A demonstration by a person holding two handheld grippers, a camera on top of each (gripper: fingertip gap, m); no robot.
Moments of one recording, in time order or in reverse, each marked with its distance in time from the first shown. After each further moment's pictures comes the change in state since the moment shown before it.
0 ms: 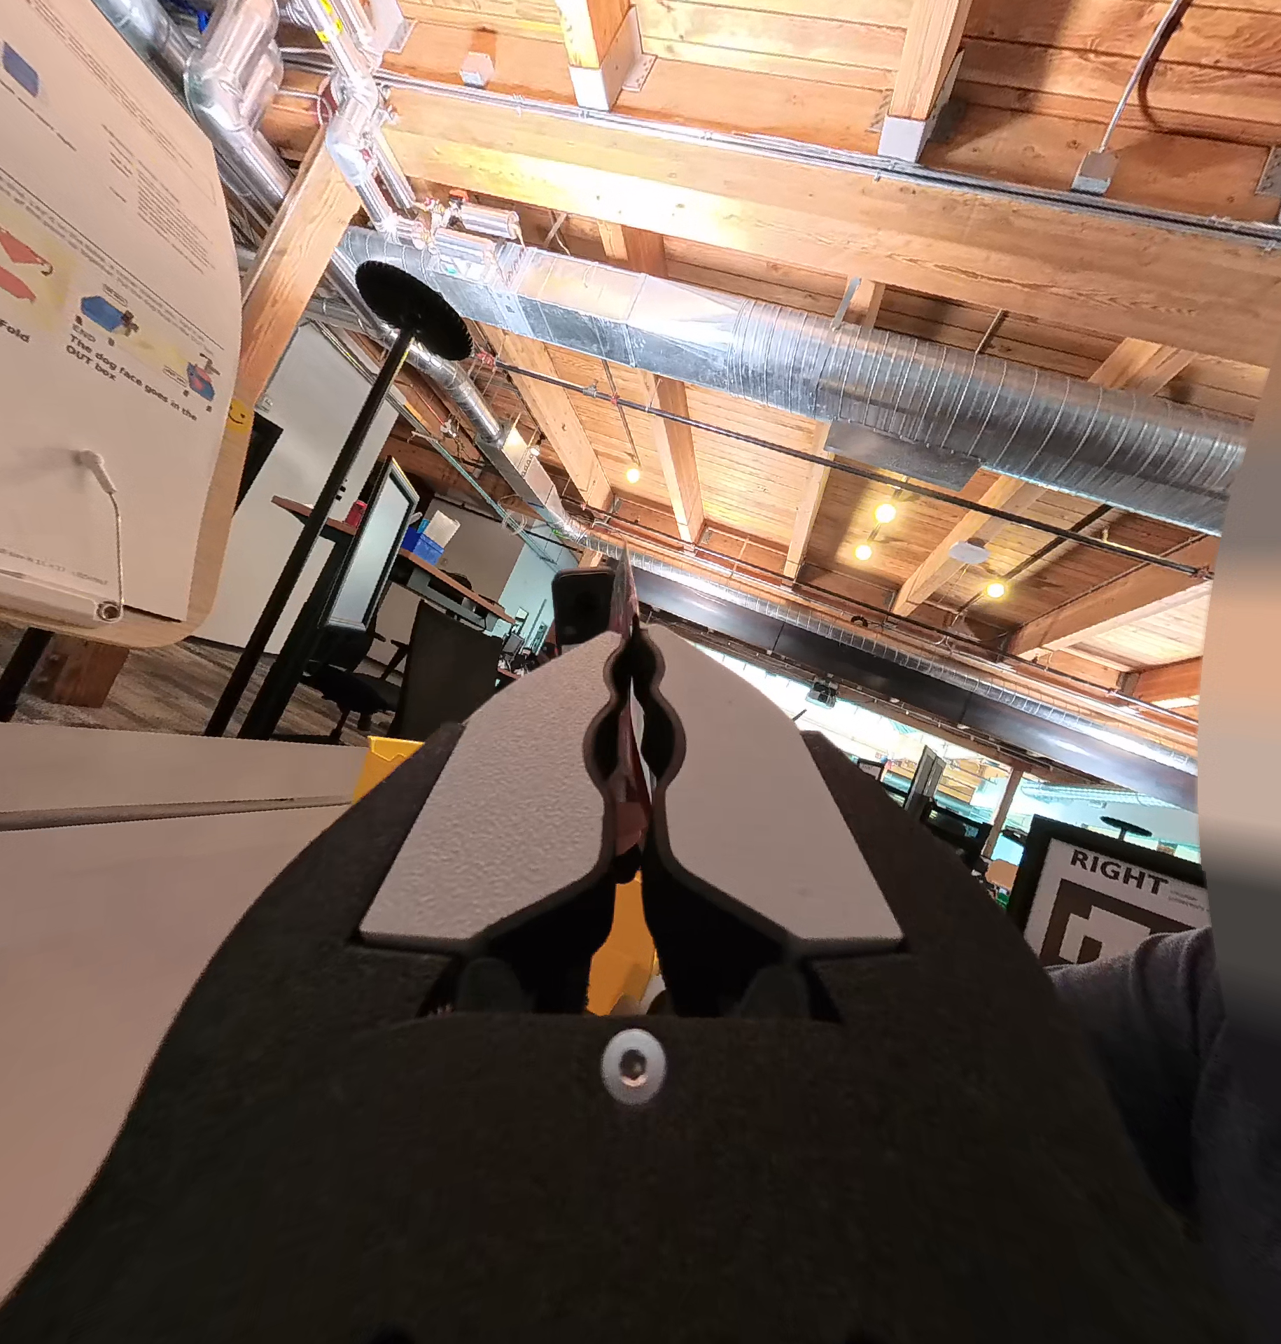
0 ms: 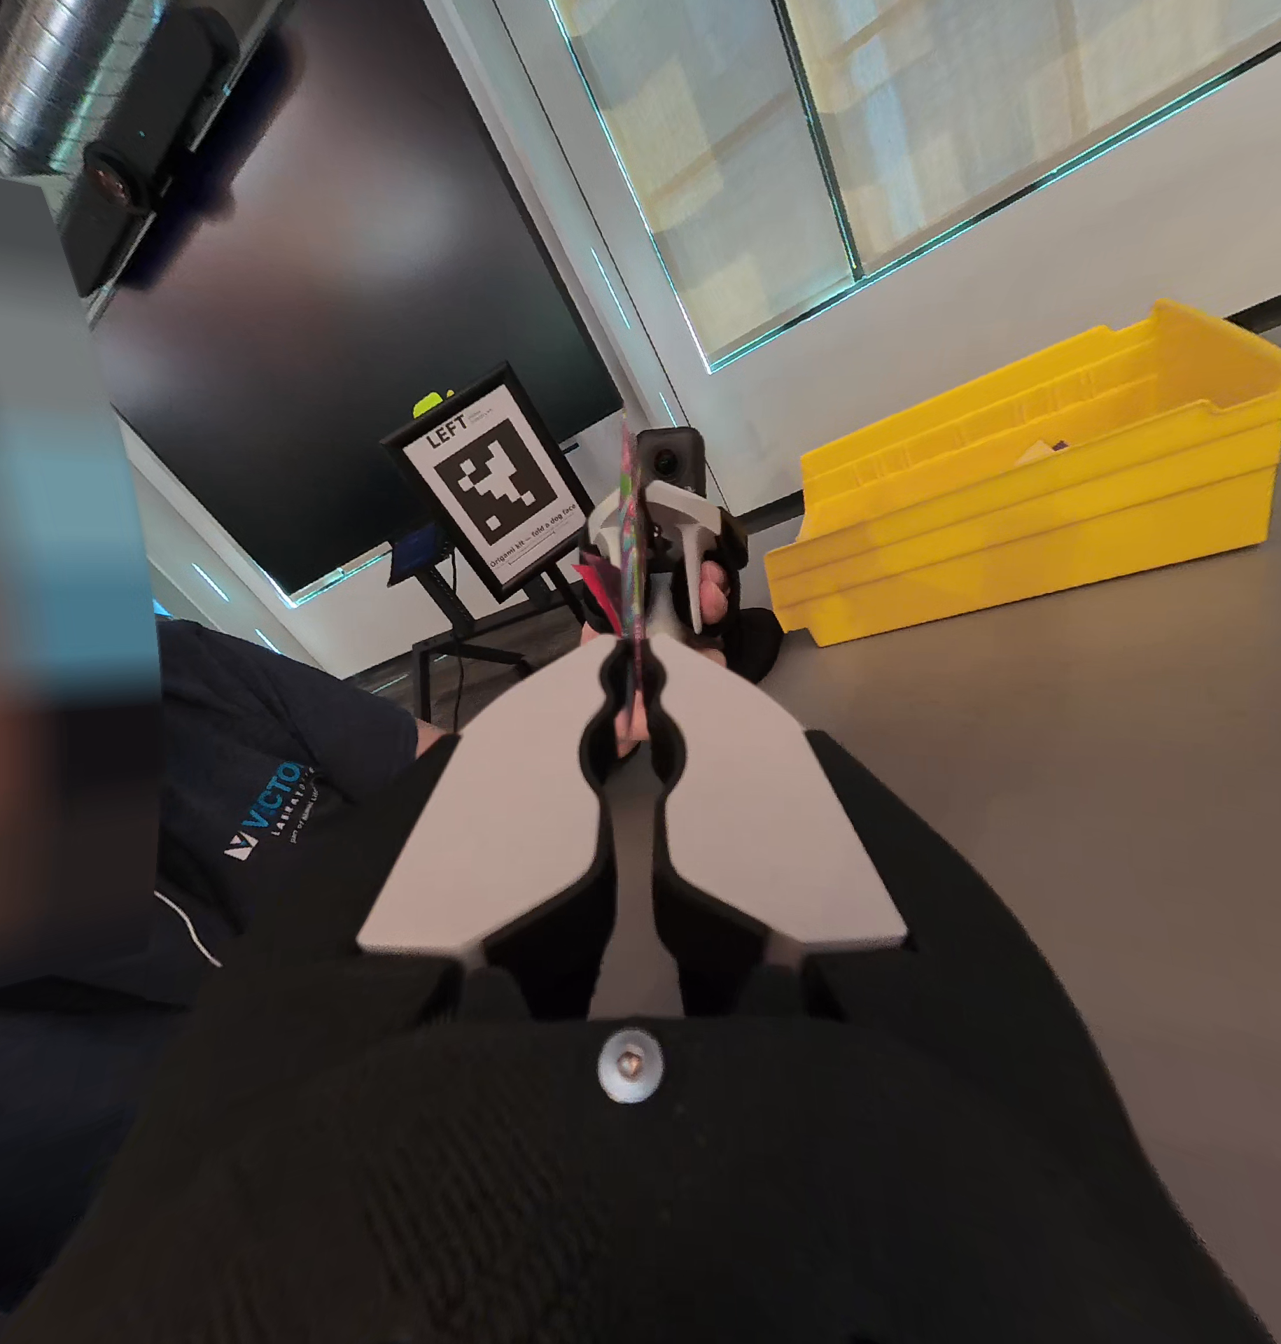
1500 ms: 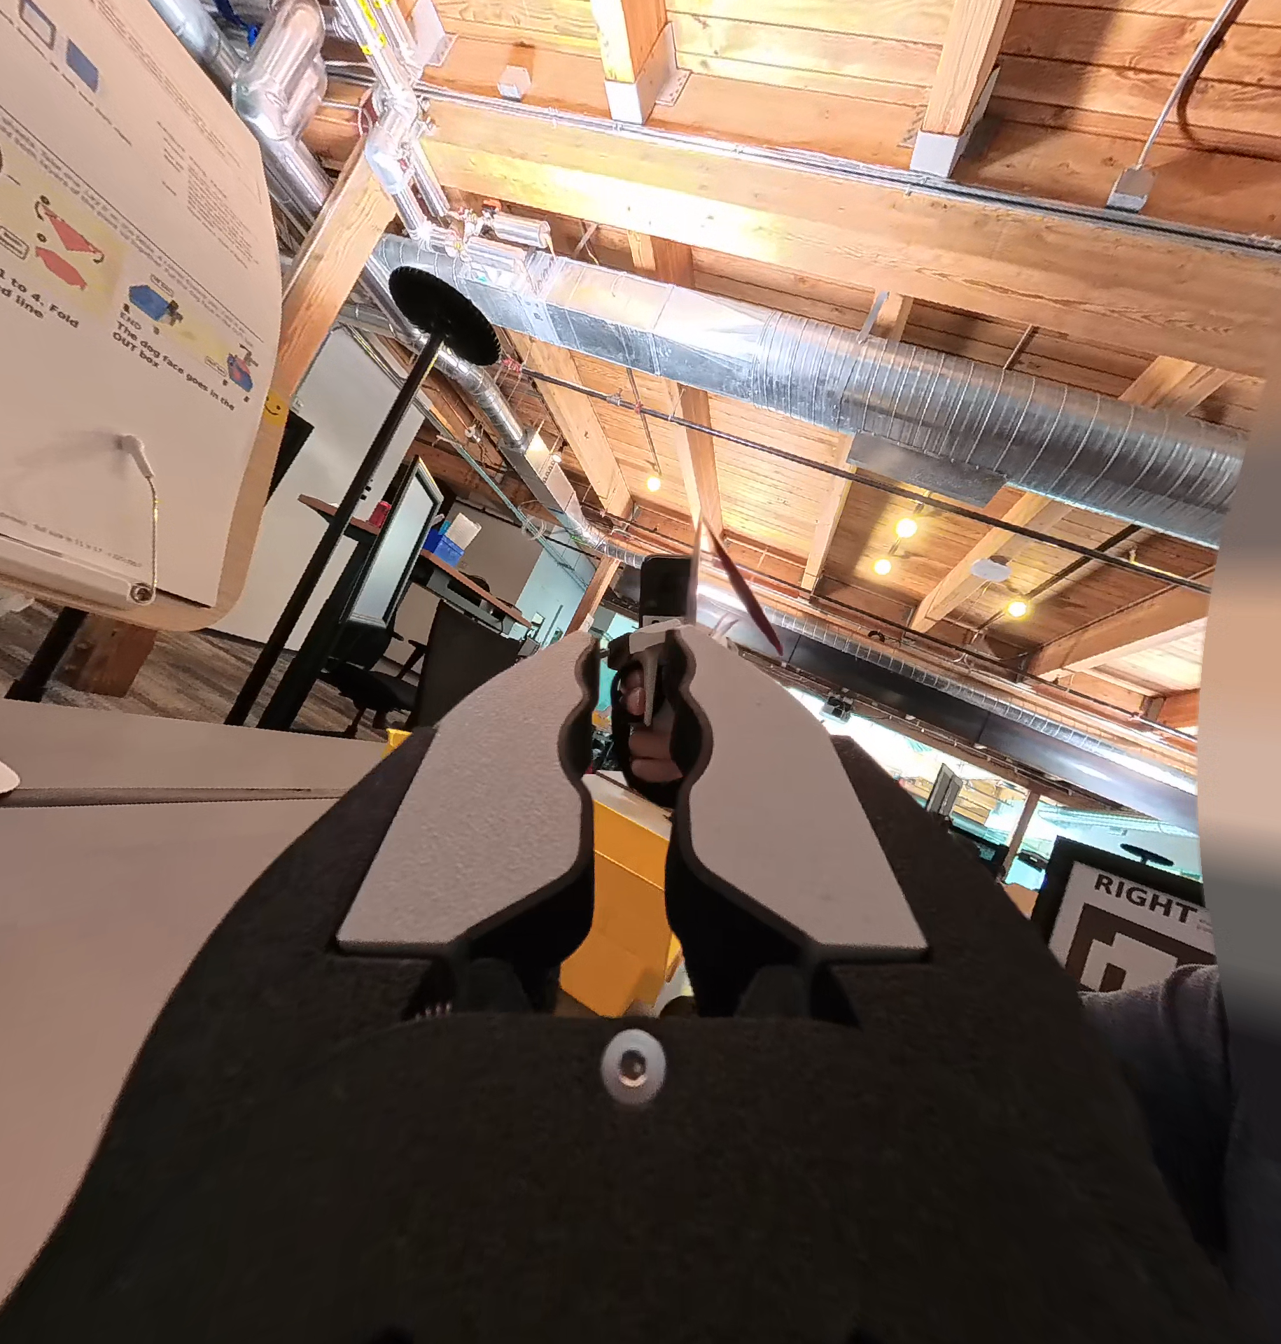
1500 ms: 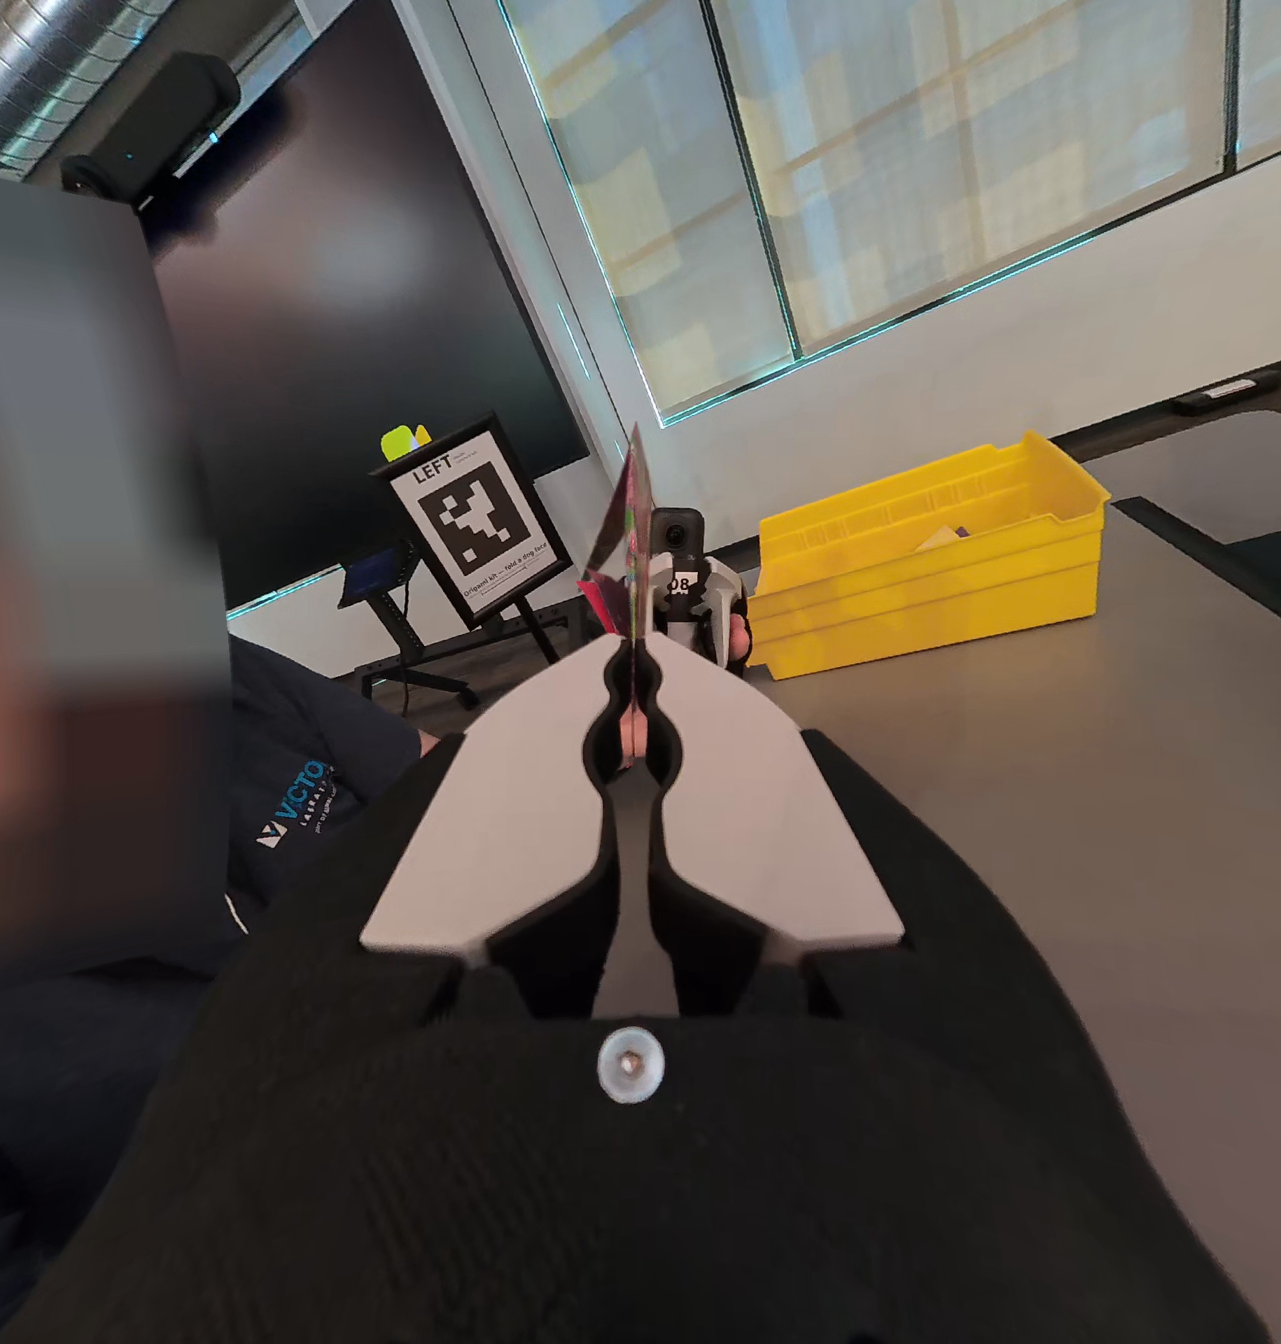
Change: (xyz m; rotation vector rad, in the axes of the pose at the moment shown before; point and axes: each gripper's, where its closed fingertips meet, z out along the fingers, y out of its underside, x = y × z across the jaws) left arm -0.010 0.005 0.001 0.017 -0.036 -0.017; right arm -0.033 -0.040 -0.068 0.063 0.074 -0.095
